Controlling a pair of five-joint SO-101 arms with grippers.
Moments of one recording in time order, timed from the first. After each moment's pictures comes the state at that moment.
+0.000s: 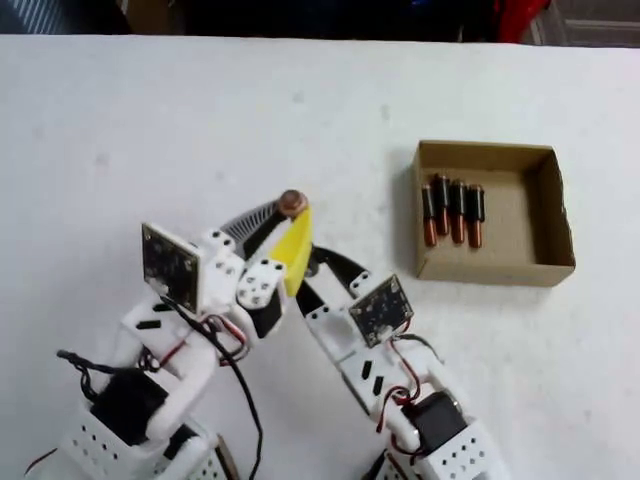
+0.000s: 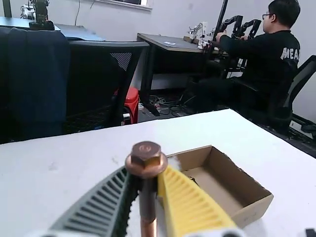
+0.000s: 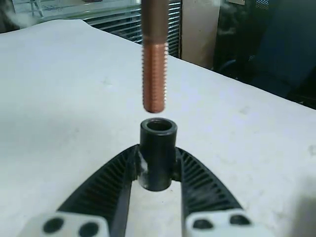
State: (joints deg) left arm 29.6 -80.0 62.9 32.6 11.1; right arm -37.1 -102.5 95.6 25.9 7.3
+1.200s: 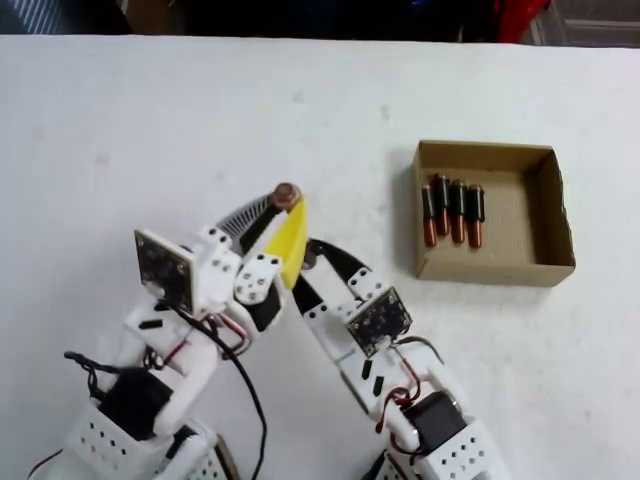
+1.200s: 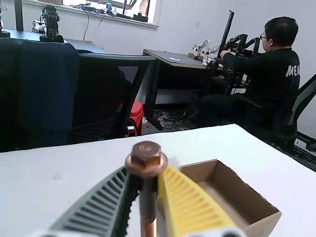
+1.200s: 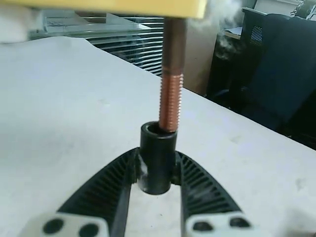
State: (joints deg) left arm 28.0 -81.4 68.3 25.7 12.4; right arm -37.5 -102.4 95.6 20.7 11.4
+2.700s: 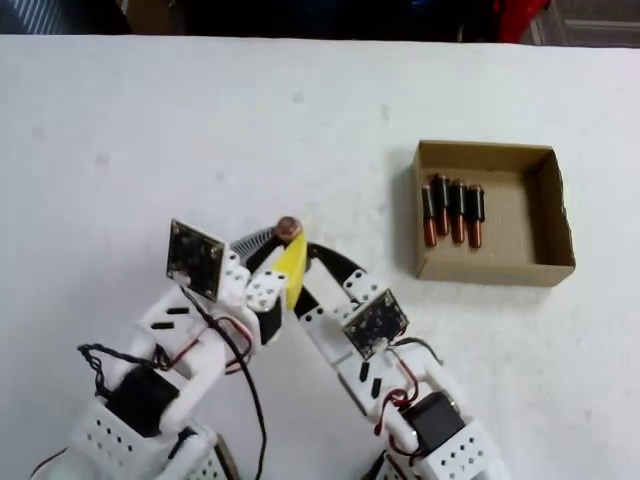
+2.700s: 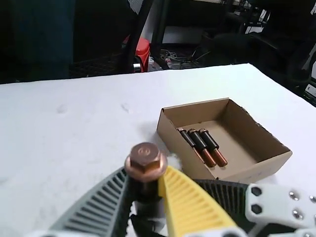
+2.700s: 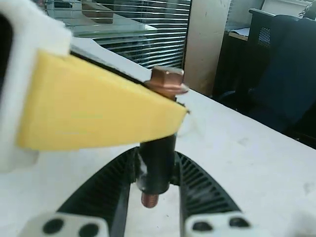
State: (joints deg) left arm 27.3 -81.0 71.3 37.3 13.1; right arm -38.0 -102.4 95.6 20.7 11.4
